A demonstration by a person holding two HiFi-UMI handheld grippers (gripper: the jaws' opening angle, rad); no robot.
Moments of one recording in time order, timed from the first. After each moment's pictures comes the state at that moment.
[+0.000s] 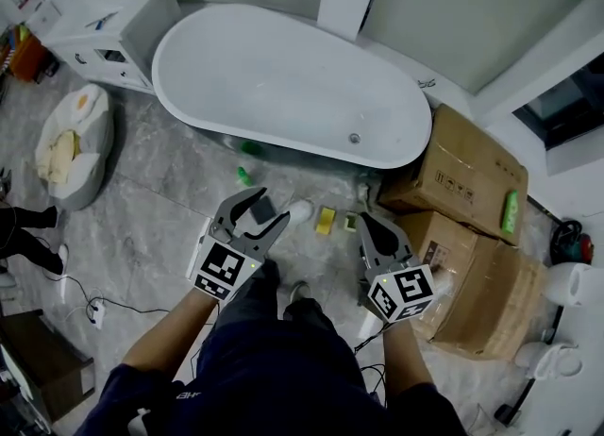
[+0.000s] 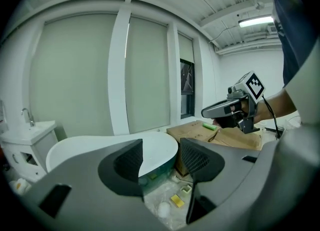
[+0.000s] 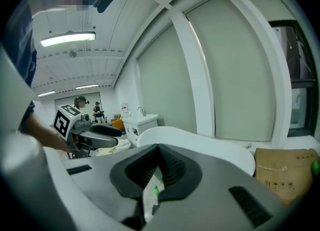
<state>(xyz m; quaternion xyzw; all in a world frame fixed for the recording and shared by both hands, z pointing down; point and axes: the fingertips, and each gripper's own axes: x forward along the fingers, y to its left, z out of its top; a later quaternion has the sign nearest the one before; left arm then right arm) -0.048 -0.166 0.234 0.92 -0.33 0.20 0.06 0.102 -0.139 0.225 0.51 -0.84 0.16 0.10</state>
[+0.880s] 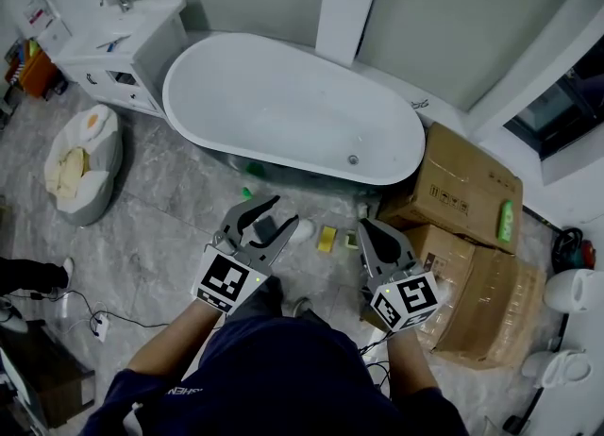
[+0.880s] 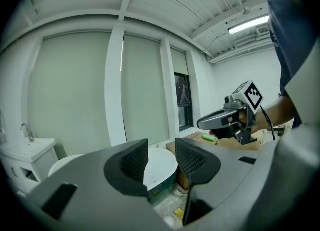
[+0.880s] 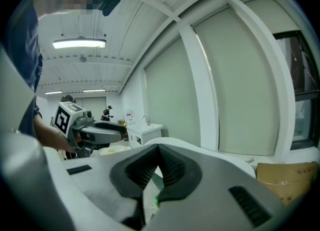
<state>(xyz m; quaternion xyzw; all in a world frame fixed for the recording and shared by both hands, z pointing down) -0.030 -0.142 0.143 0.93 -0.33 0.14 0.01 0.095 -0.119 0.152 0.49 -0.86 0.11 0.07</state>
